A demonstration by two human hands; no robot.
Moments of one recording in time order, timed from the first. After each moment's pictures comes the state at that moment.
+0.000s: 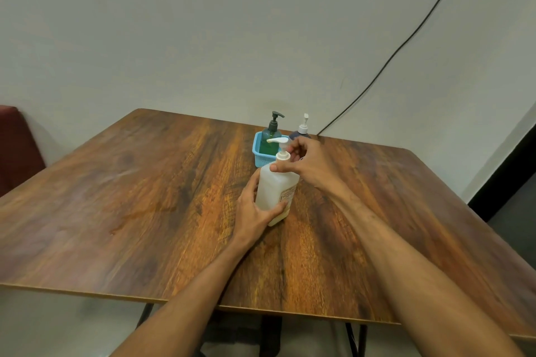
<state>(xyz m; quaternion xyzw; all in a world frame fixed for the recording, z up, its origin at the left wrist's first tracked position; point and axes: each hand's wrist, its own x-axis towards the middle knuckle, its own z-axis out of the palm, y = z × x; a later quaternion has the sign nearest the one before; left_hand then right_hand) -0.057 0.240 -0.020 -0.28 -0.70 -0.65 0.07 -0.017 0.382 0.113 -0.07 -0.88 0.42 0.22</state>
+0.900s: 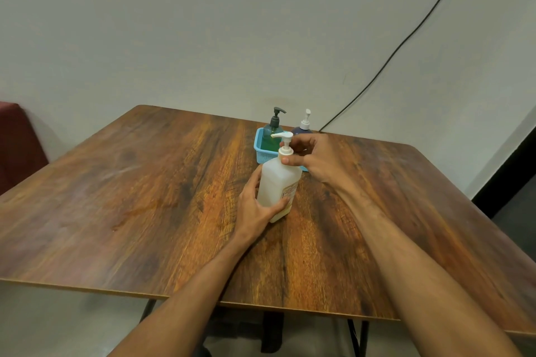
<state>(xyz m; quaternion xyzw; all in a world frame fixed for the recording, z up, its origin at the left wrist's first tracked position) -0.057 0.239 -0.018 -0.29 -0.71 -0.64 0.08 -0.017 0.389 0.117 -0.04 -0.86 0.46 0.21</state>
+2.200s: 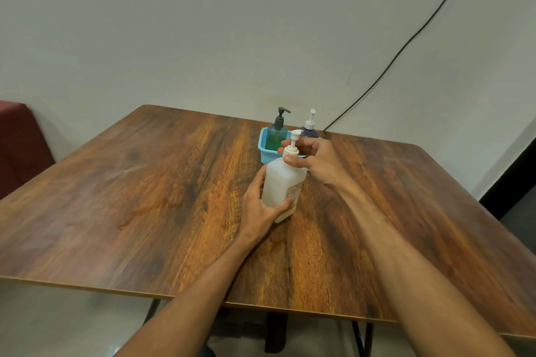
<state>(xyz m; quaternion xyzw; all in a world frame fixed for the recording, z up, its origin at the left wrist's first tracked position) -0.061 0.241 -0.024 -0.28 -0.70 -0.65 0.08 -0.019 0.384 0.105 -0.07 -0.80 0.56 0.18</state>
